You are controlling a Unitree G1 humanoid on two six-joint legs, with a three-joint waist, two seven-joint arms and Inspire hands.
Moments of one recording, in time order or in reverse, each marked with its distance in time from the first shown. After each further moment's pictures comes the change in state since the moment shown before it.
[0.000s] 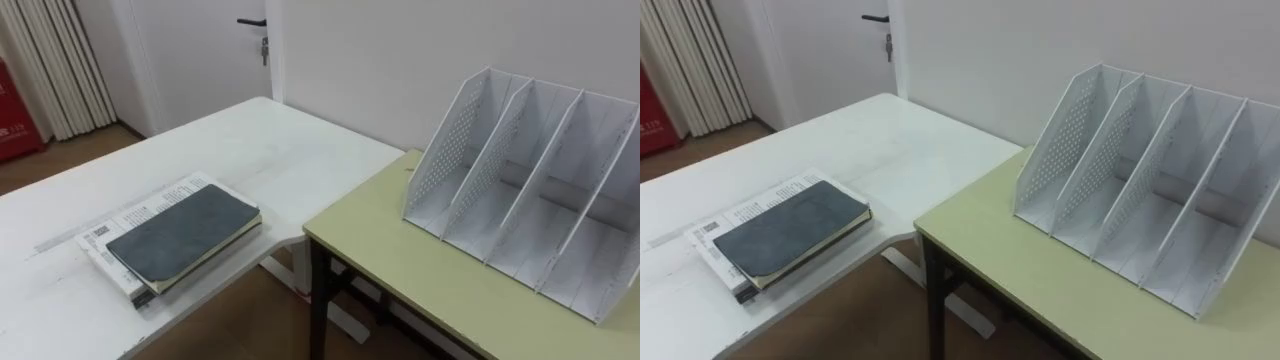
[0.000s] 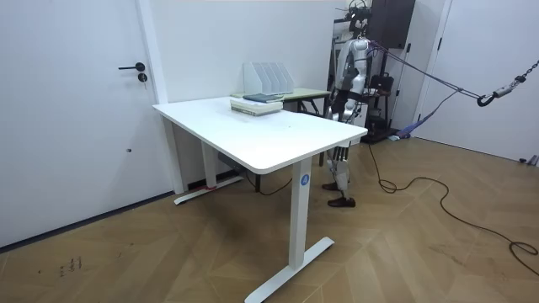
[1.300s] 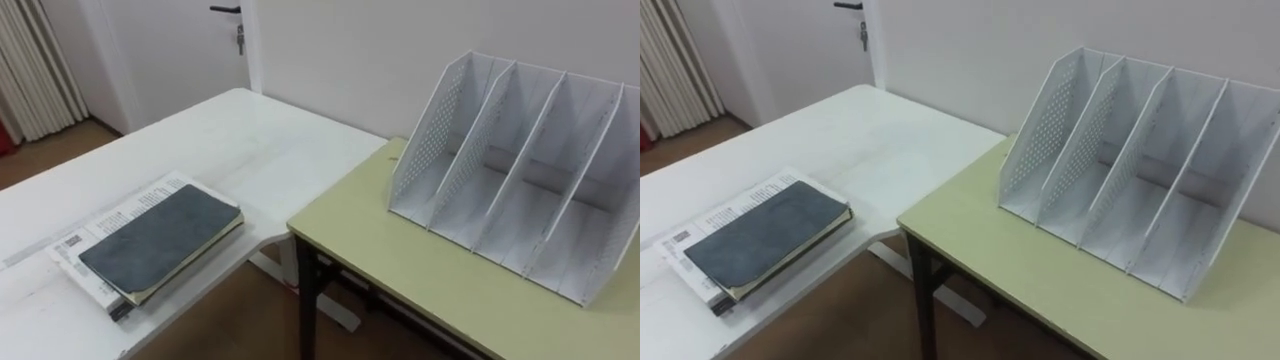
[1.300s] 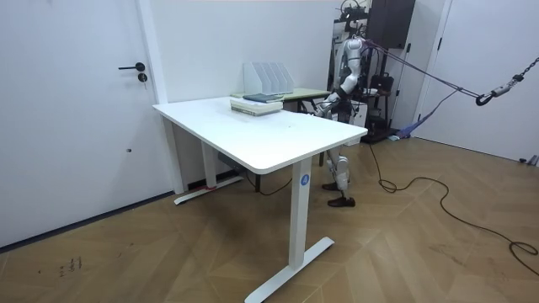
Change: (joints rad) left arm -0.056 0.000 -0.155 -0.475 0.223 -0.145 0.150; right arm -0.017 -0.007 0.001 -0.024 -0.099 -0.075 -0.066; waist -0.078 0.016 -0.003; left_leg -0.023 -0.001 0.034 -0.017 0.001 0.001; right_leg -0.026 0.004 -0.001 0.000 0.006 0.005
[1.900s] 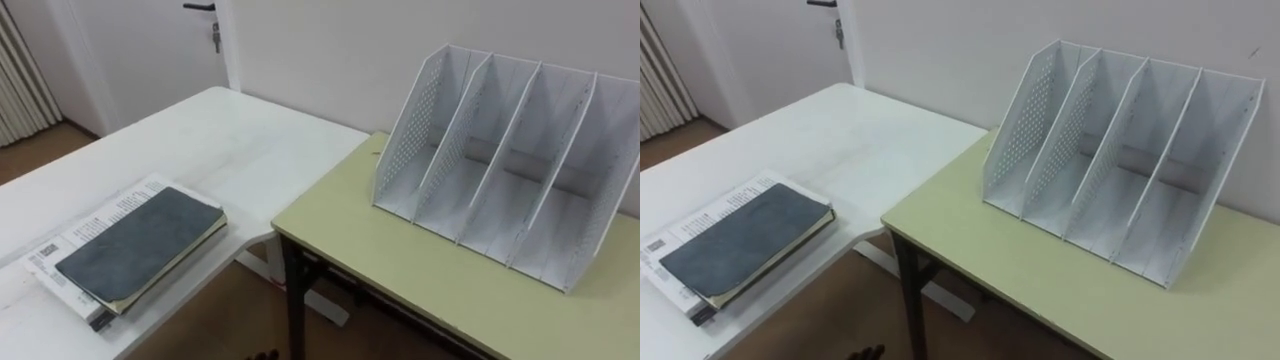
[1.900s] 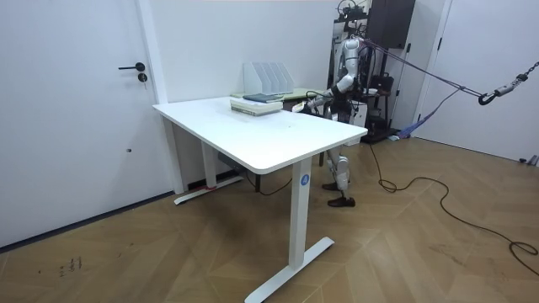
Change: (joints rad) left arm -0.022 0.059 -0.226 -0.284 0.335 -0.007 0.067; right arm -0.024 -0.003 0.023 -0.017 -0.013 -0.001 0.002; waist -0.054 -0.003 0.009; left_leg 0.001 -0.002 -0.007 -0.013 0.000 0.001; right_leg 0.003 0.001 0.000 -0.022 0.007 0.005
